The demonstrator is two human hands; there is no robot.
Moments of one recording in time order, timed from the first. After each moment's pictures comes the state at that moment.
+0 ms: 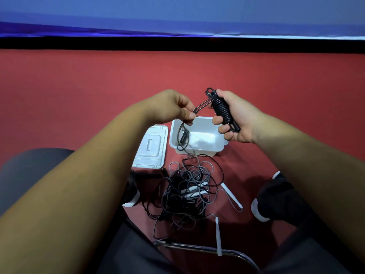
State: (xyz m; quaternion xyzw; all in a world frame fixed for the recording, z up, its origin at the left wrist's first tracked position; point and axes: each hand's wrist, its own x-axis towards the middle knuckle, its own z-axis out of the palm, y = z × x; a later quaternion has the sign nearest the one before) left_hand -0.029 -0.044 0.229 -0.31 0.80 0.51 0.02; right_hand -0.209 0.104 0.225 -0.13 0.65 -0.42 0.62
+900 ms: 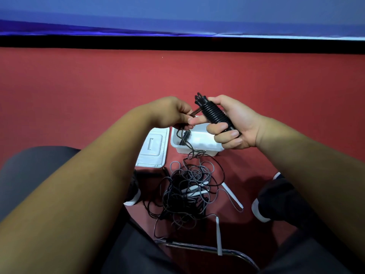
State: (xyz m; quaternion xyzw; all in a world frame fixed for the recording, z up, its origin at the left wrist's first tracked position) left_hand -0.024 -0.040 0.219 -0.30 0.81 0.50 0.06; right_hand -0.202 0.111 0.234 -0.19 0.50 -0.33 0.78
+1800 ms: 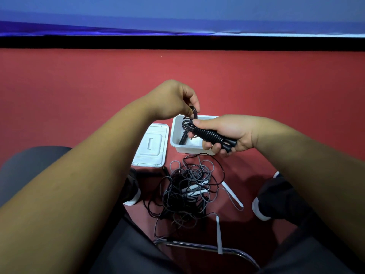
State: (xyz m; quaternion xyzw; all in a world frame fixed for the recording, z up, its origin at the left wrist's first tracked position) left_hand -0.036 -0.036 0.248 -0.29 0.86 0.42 -0.03; right_hand -0.186 0.113 0.219 -0.26 0.60 -0.21 0.73
